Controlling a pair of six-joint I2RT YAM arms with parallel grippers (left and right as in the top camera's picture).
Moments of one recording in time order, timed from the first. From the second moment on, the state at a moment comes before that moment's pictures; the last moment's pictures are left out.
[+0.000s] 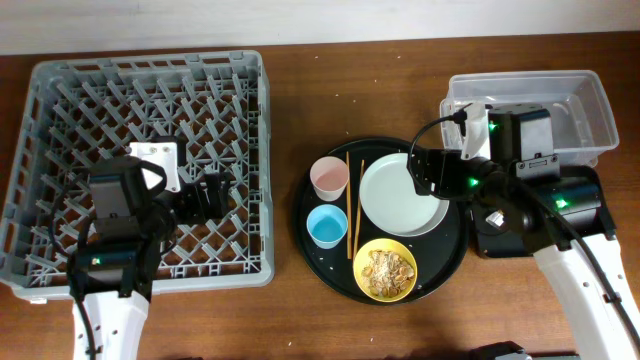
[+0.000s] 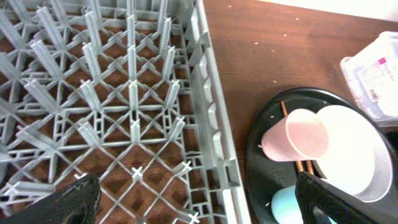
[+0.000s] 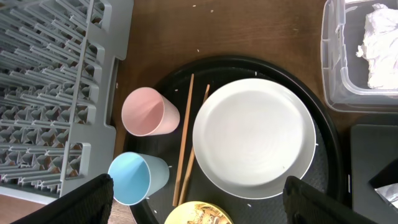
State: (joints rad) left arm 0.07 1.06 0.93 -0.59 0.32 -0.07; right arm 0.17 1.22 1.28 -0.94 -0.23 0.27
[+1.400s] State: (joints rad) left arm -0.17 1.21 1.08 -0.56 0.24 0.01; right arm 0.17 1.22 1.28 -0.92 -0.23 0.27
